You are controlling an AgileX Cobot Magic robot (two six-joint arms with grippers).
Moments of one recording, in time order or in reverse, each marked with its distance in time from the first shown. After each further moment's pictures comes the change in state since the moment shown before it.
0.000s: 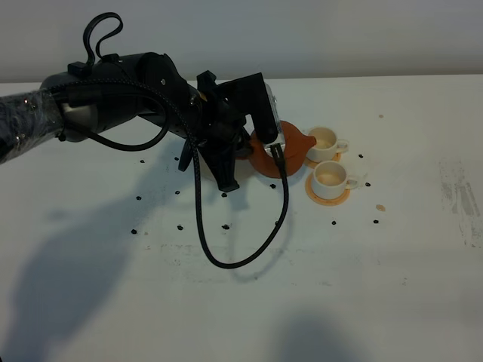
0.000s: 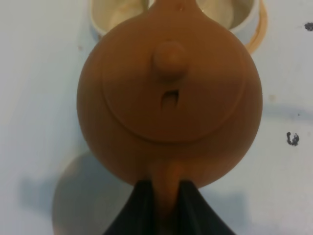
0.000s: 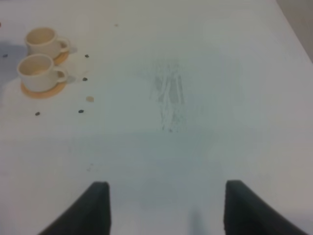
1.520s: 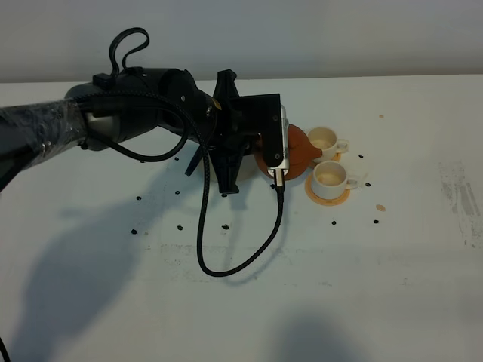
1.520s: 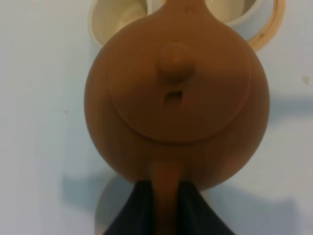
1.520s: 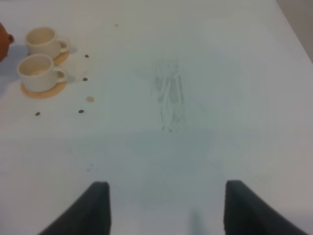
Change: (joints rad) left arm -0.041 0.047 -0.011 0.101 -0.112 0.123; right arm 0.000 0.000 0.000 0.000 0.000 0.000
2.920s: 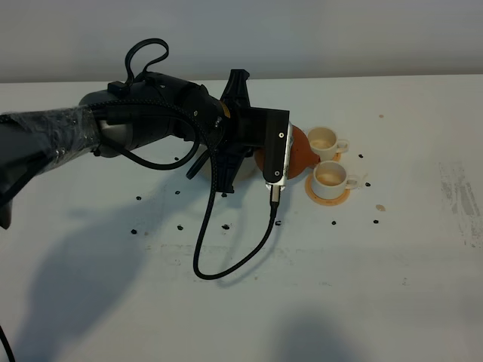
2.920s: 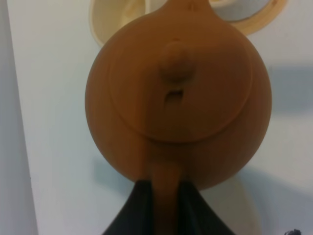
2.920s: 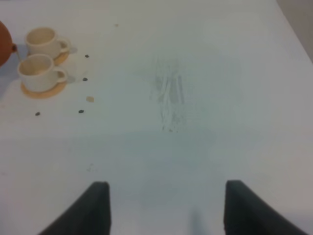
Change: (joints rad) left arm -0.028 0.015 -0.001 0.176 -0.057 0.014; right arm 0.000 0.000 0.000 0.000 0.000 0.000
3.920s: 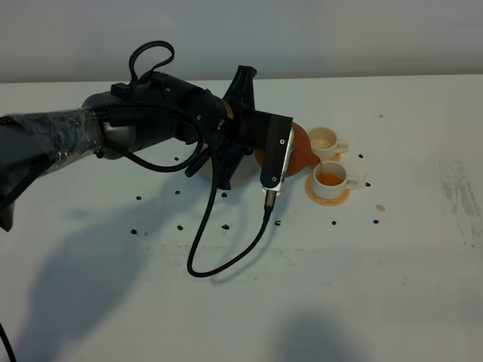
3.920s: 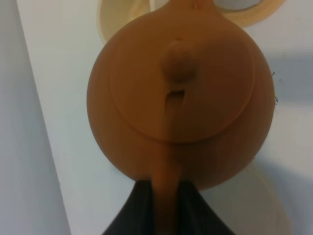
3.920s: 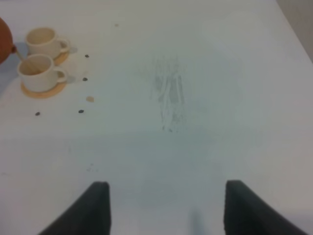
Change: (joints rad) left arm -0.012 0.000 0.000 0.078 -0.034 0.036; right arm 0.000 0.000 0.000 0.000 0.000 0.000
